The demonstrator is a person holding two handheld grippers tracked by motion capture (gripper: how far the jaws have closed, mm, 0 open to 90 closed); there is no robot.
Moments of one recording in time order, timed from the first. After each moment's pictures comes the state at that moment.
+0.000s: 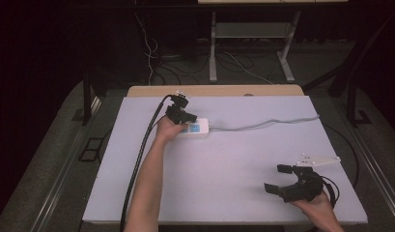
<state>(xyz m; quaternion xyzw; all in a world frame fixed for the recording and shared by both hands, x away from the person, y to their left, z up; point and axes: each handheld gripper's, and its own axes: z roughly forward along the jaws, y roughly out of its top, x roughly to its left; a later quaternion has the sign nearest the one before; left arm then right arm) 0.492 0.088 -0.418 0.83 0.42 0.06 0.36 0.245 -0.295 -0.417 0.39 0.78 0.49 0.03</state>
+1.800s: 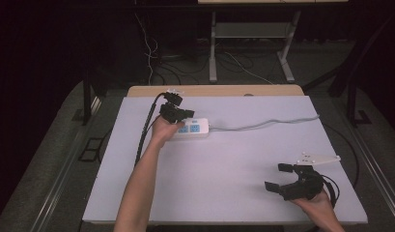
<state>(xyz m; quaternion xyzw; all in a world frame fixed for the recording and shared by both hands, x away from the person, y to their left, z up) 0.470 0.104 -0.387 0.81 0.41 0.07 0.41 0.249 -0.297 -0.419 0.39 0.78 0.48 0.04</state>
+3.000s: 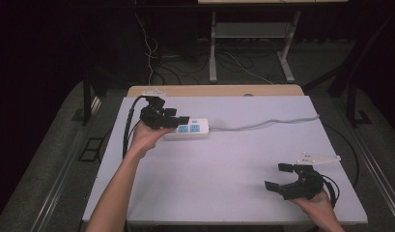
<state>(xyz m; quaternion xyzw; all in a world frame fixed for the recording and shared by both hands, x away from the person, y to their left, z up) 0.404 0.144 -0.338 0.79 0.38 0.06 0.47 0.250 -0.298 -0.420 0.40 0.78 0.48 0.04</state>
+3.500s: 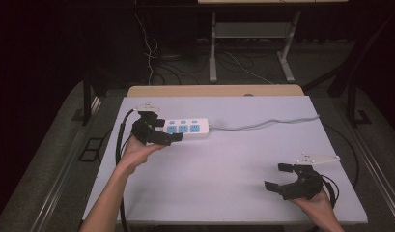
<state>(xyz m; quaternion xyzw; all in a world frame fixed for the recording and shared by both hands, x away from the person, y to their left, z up) 0.363 0.159 -0.347 0.80 0.37 0.06 0.46 0.250 -0.296 -0.420 0.40 0.78 0.48 0.04</state>
